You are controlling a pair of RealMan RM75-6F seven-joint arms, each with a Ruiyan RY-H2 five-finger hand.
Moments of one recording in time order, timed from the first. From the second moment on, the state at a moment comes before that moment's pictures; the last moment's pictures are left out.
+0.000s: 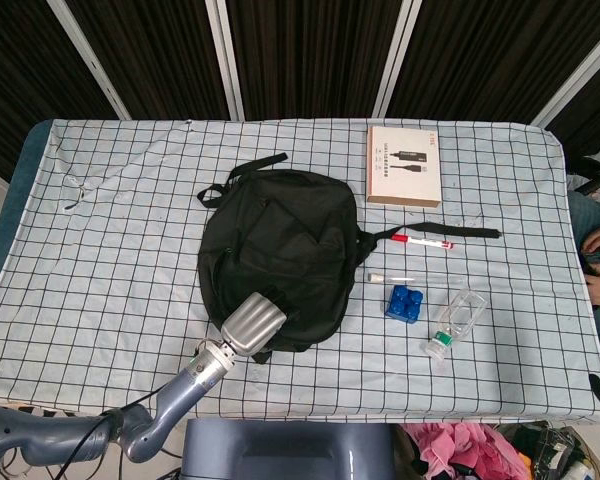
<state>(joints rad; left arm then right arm) -0.75 -1.78 -0.12 -1.47 1.43 1.00 0.47 -0.10 -1.09 0.10 -1.54 -1.48 1.68 -0.09</state>
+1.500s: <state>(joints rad) -0.80 -1.83 -0.18 -1.36 1.41 1.04 0.50 -0.10 -1.10 0.09 -1.54 -1.49 1.68 -0.09</state>
